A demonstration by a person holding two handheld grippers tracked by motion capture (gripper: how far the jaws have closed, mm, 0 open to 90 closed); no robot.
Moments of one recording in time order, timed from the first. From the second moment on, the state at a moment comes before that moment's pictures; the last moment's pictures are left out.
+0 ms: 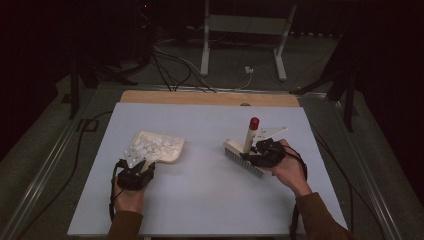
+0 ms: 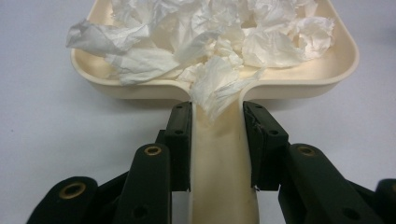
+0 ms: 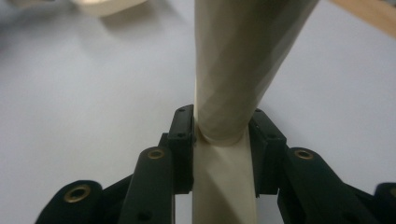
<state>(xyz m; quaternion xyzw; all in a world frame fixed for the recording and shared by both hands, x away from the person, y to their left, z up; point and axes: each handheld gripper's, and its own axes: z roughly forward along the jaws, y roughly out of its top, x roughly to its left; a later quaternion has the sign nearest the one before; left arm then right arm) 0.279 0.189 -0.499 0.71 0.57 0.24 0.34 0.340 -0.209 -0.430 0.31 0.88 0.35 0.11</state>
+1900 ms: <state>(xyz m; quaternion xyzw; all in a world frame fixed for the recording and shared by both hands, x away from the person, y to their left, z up) 0.270 0.188 -0.496 0.69 0.58 0.26 0.35 0.317 -0.204 -0.415 0.40 0.77 0.46 0.18</state>
